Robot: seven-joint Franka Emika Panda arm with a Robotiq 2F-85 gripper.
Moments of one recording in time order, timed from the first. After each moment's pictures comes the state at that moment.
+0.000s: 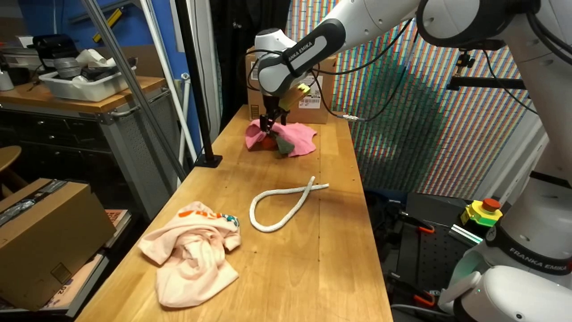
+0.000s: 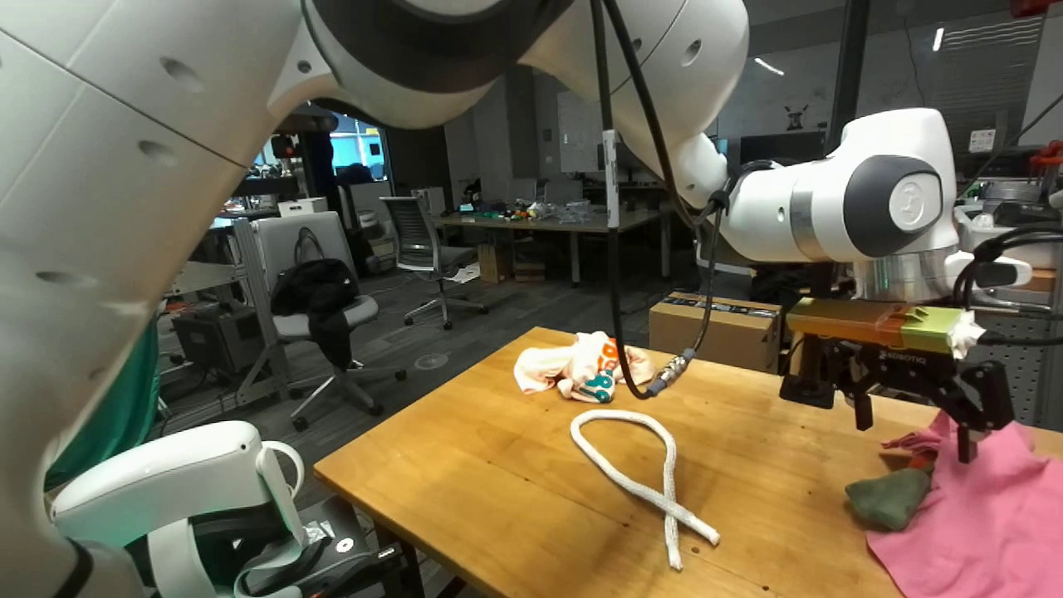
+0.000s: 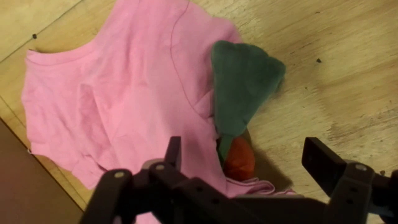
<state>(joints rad) -0.09 0.71 -0.12 -1.45 -0.15 2.23 -0.01</state>
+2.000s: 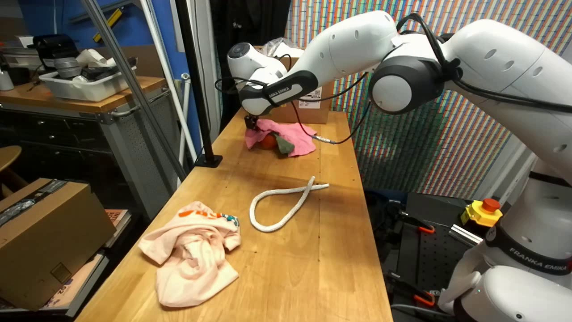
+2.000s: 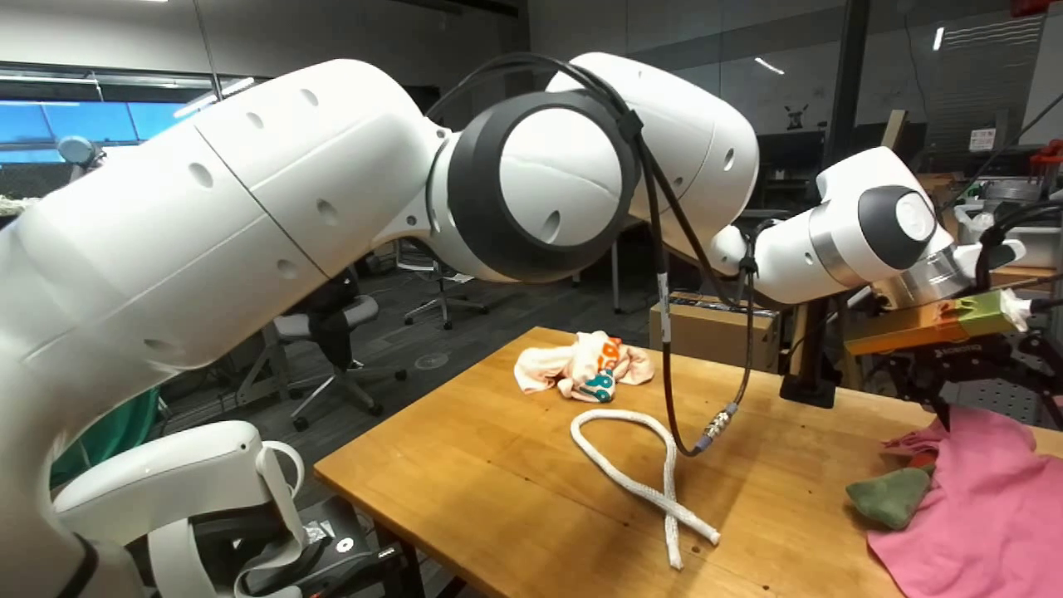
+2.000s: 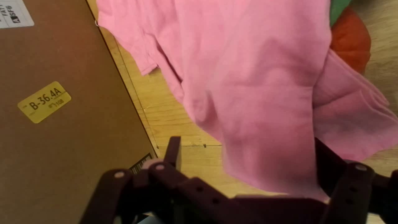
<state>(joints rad) -0.03 1.09 -0.23 -0.90 -0.38 2.20 -0.02</state>
